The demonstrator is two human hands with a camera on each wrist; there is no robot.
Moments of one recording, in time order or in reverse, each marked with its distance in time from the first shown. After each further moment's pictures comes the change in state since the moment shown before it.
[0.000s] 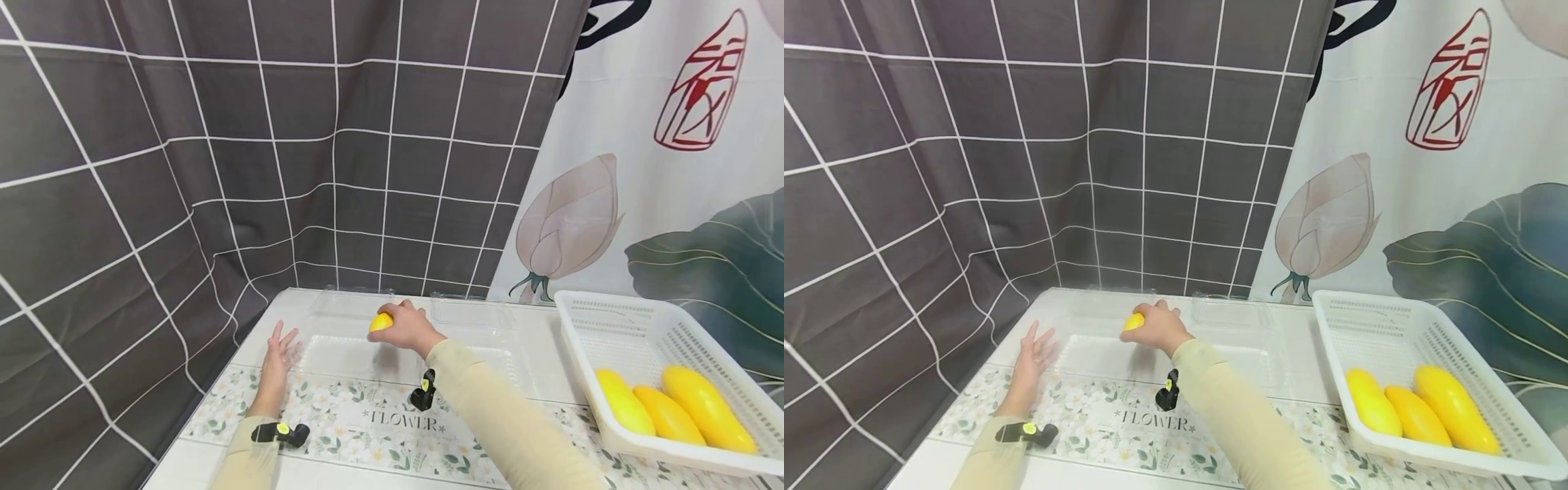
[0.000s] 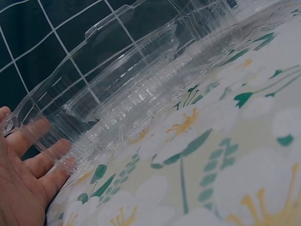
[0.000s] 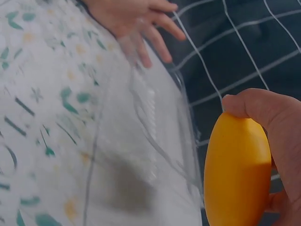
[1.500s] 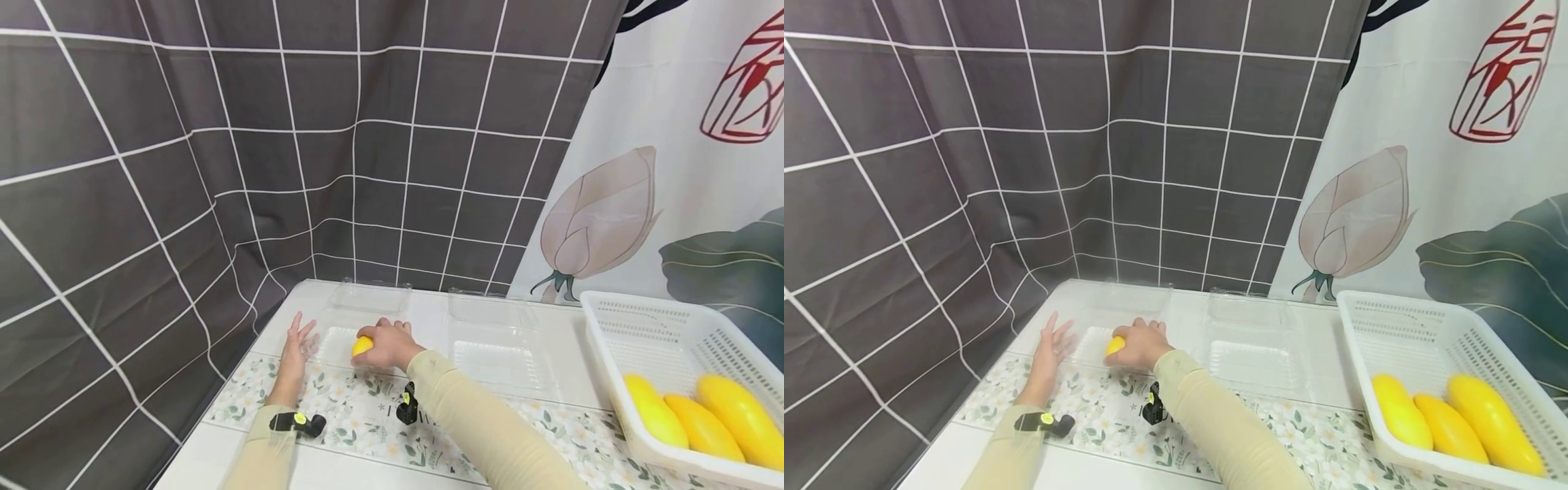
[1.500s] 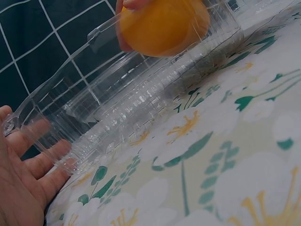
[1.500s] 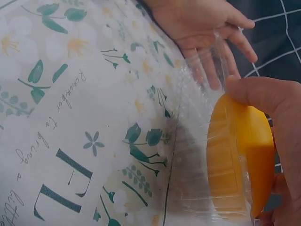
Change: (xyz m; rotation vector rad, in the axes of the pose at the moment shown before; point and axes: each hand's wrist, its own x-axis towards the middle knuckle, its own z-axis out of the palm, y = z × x) left_hand 0.007 -0.005 -0.001 0.056 0.020 -0.012; right_hand 0.013 -0.029 0.069 -0.146 -0.161 -0.111
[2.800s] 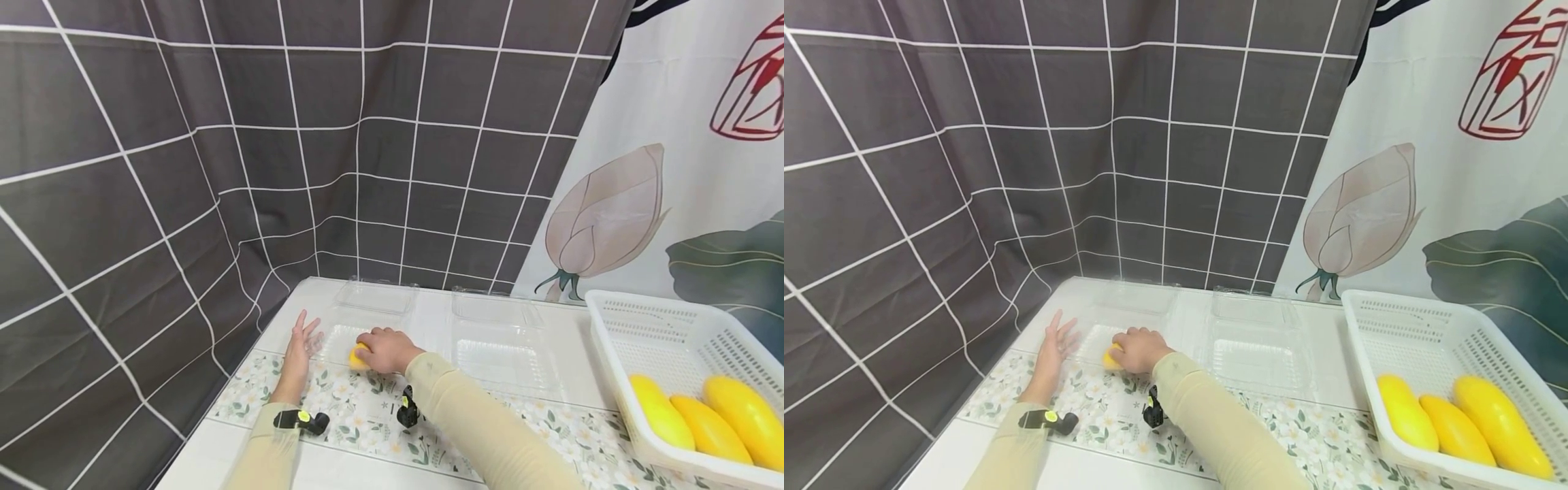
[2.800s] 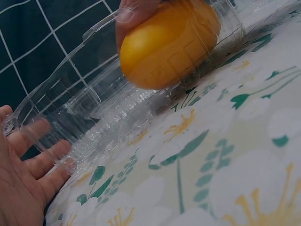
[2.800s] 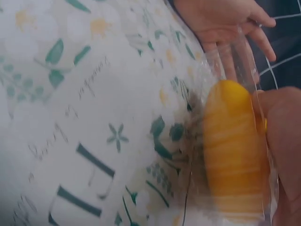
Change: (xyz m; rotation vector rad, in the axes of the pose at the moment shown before) left_hand 0.000 0.003 0.002 0.027 -0.005 0.001; right_hand 0.004 0.001 0.015 -0.153 -0.079 -0.148
